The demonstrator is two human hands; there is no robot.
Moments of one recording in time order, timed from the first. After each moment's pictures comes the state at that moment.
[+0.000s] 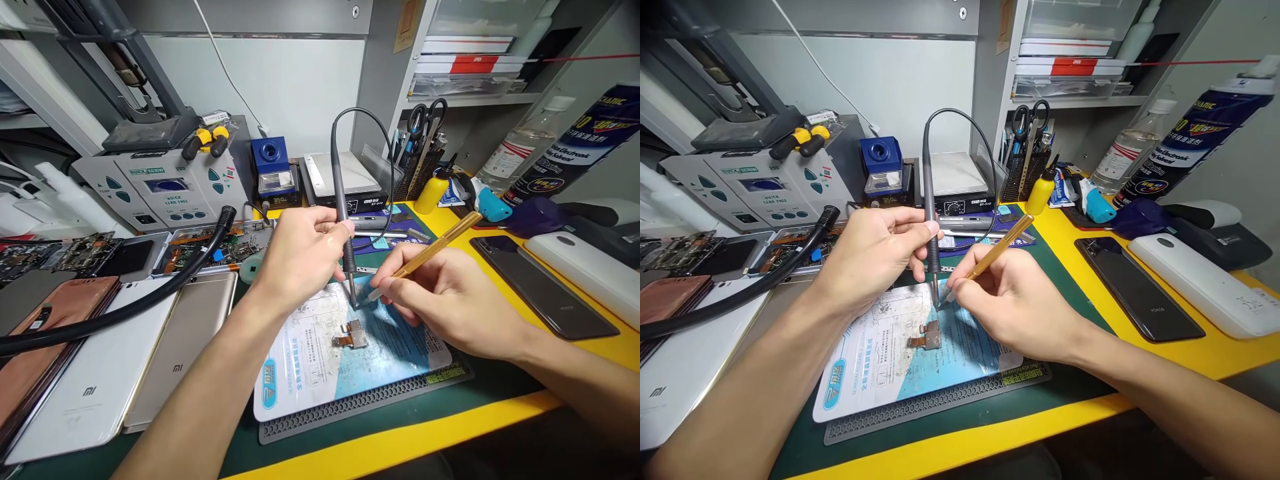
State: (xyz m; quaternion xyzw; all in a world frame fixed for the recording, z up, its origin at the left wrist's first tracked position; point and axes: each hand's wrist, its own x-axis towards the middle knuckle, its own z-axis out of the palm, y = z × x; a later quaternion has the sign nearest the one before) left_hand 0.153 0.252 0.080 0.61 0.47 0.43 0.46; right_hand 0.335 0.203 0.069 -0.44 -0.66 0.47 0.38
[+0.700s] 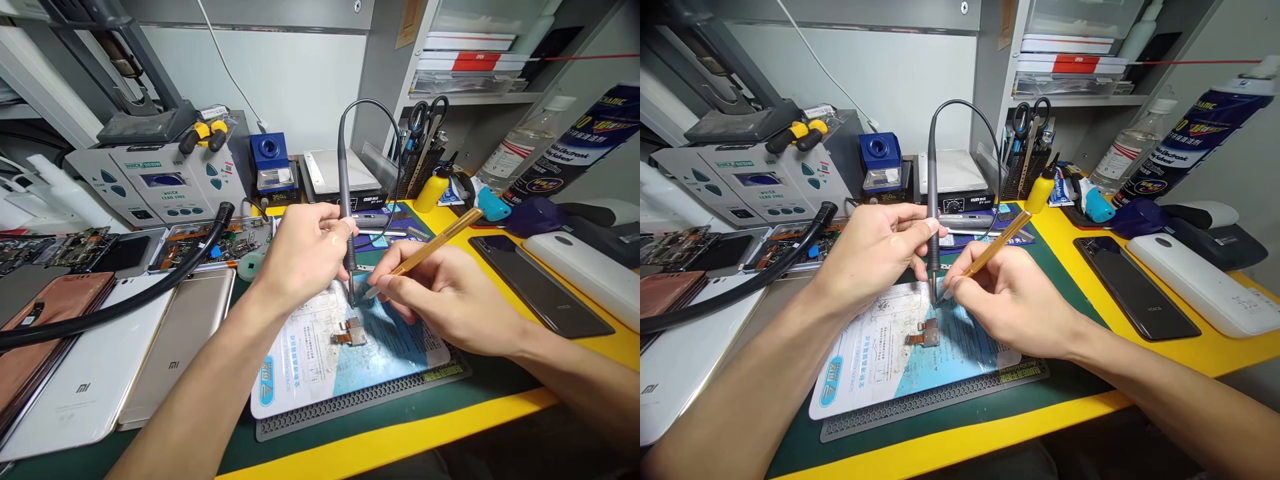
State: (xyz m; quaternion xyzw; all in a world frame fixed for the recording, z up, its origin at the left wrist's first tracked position) left_hand 0.154 0.248 0.084 0.64 0.48 0.41 0.45; right_hand 0.334 0.204 0.072 -0.44 -0.69 0.46 0.36
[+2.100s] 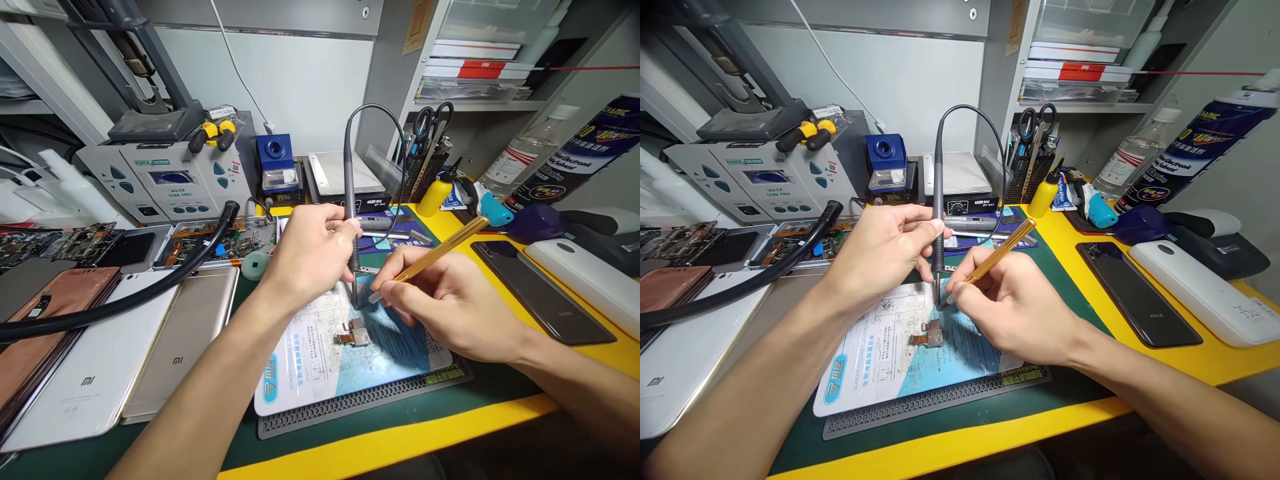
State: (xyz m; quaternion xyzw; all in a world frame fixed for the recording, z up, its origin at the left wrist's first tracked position) left_hand 0.154 0.250 0.079 0.63 0.47 0.42 0.45; right_hand 0.331 0.203 0.071 -0.45 -0.71 0.42 0.36
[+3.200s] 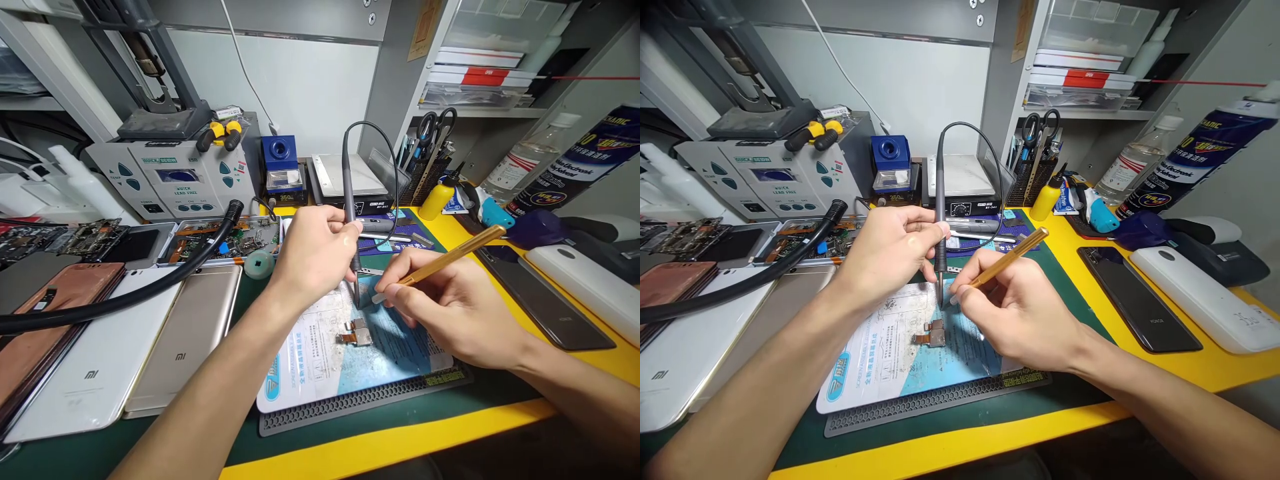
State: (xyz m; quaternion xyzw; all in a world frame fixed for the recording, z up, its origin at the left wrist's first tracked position) left_hand 0.158 0.251 0.077 0.59 0.50 0.44 0.46; right_hand 0.331 0.199 0.072 -0.44 -0.71 0.40 0.37
